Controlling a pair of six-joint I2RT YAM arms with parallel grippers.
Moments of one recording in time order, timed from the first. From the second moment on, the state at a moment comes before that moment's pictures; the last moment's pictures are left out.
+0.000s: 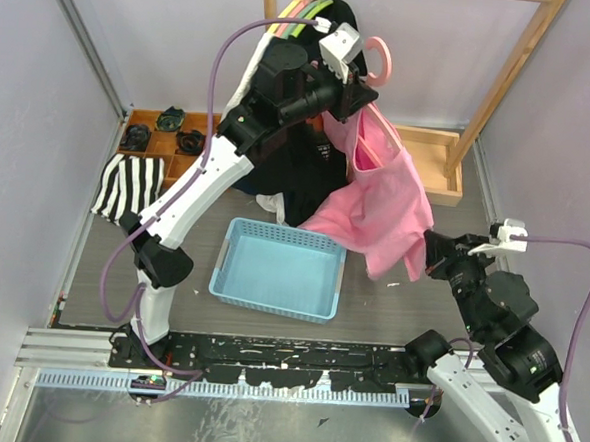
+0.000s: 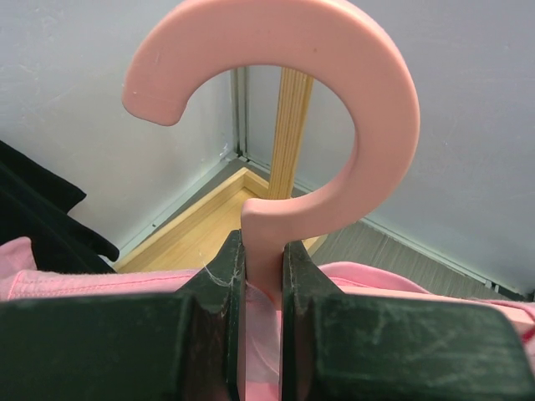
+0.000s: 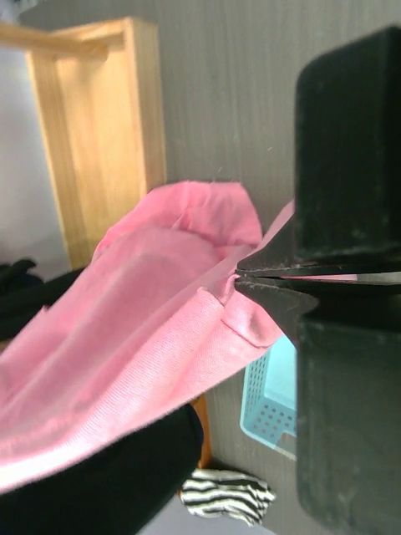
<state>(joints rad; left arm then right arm) -0.78 2.00 2.38 -0.34 0.21 -0.04 0.56 0.32 0.89 -0.63 0.39 0.40</state>
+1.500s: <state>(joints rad) -0.77 1.95 2.29 -0.28 0.28 -0.08 0.56 0.32 0.90 -0.59 0.30 0.34</state>
